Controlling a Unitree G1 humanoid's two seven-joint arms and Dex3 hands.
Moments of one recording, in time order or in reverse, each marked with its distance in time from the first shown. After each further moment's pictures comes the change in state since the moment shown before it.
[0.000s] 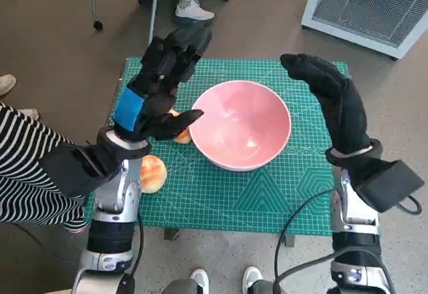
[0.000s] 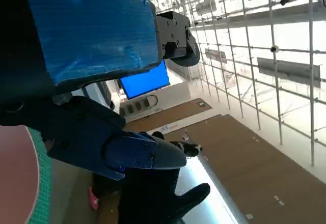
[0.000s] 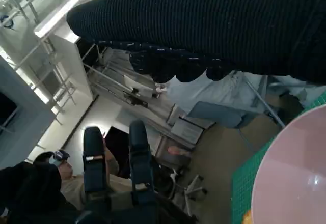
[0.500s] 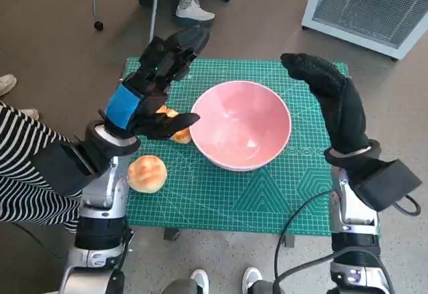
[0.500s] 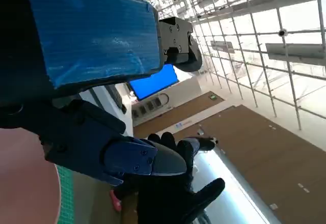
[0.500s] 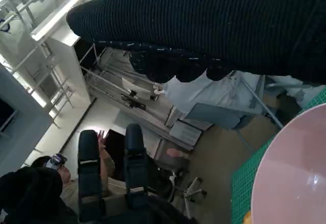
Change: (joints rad) left arm -0.031 0.144 -0.014 0.001 0.124 0.028 -0.043; right arm -0.002 0.002 0.008 0.000 -0.002 0.000 -0.018
